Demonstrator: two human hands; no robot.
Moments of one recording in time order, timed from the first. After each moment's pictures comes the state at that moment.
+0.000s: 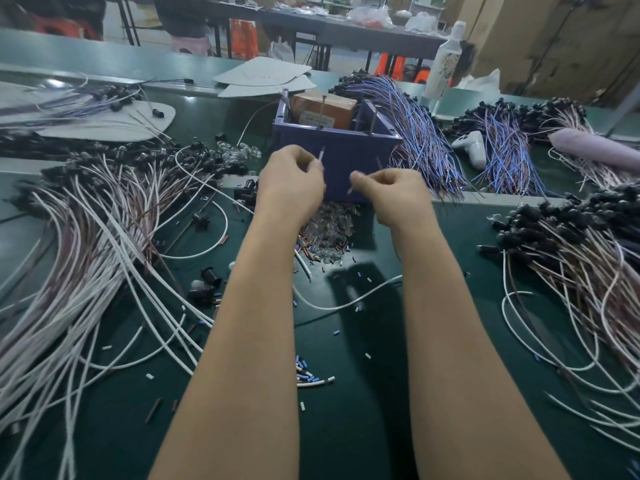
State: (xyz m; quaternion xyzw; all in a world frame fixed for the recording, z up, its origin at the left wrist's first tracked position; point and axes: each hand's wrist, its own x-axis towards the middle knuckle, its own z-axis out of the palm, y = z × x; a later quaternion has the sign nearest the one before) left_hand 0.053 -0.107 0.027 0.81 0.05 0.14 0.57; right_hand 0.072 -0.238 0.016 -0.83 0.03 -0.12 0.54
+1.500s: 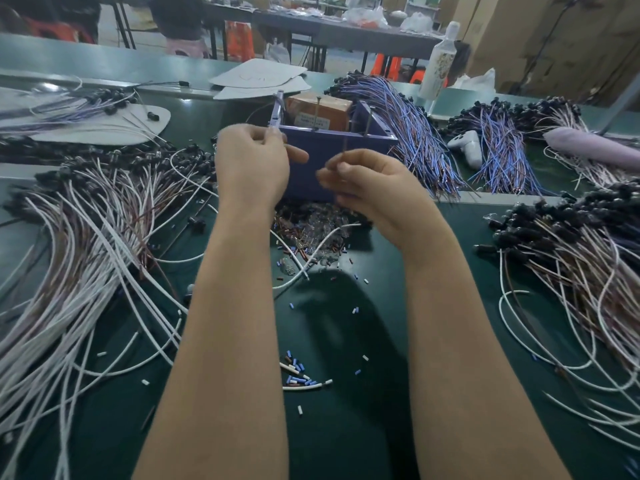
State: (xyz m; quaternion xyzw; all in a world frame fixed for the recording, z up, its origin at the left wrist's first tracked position) left_hand 0.042 -0.090 0.048 0.75 0.10 0.23 0.61; right_hand 0.065 -0.234 0.030 -0.77 -0.10 0.03 0.63
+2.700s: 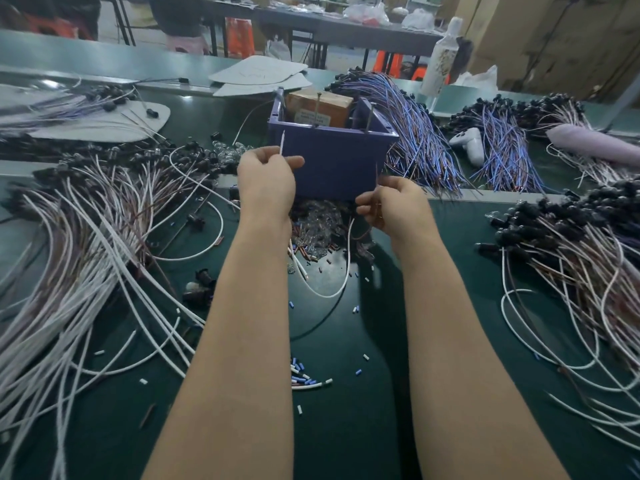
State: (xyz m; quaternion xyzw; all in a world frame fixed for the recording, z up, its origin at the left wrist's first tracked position) left_hand 0.059 -0.105 0.026 0.59 0.16 0.15 0.77; right_hand 0.080 -0.246 0.001 -0.72 0.09 -0.05 0.69
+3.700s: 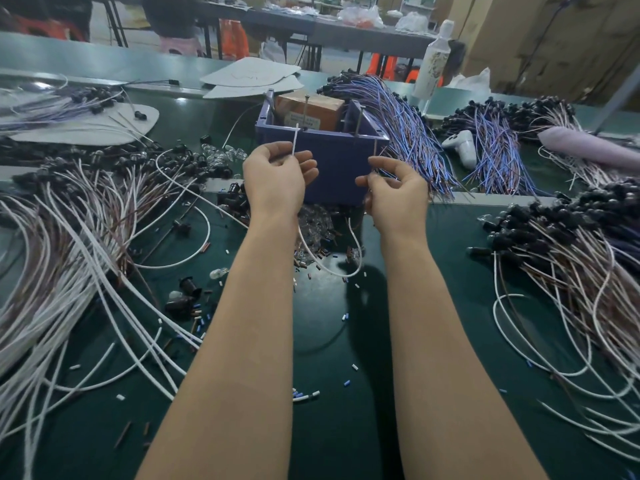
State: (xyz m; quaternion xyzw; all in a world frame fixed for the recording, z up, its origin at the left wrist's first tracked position) left_hand 0.072 -0.124 0.027 0.54 0.13 0.17 0.82; right_hand 0.080 -0.243 0.005 -0.70 0.05 -0.19 0.68
